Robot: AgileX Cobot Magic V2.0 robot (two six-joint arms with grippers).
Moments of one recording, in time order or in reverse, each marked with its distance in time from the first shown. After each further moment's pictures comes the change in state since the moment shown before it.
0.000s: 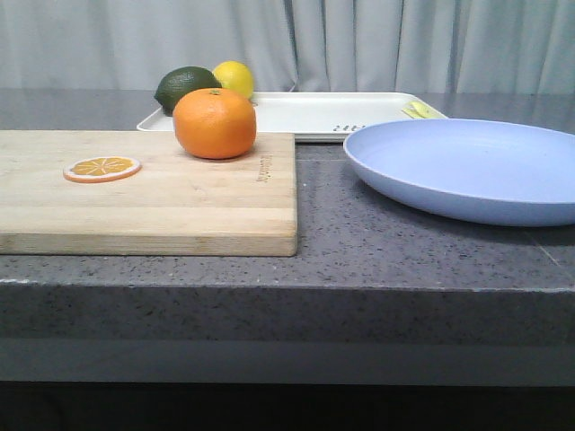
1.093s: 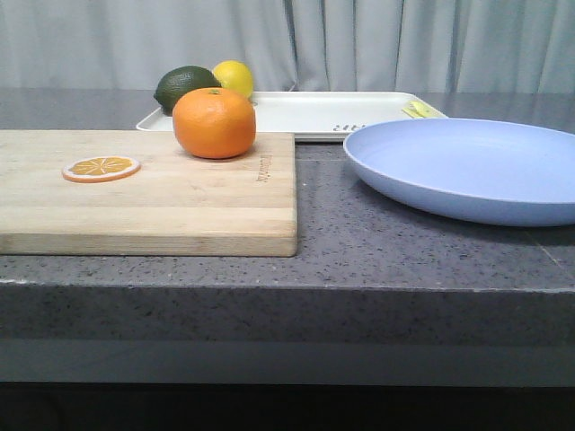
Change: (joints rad) left arm 0.000 0.000 -0.129 -0.017 0.118 0.000; right arm 0.000 0.000 -0.089 0.000 0.032 0.000
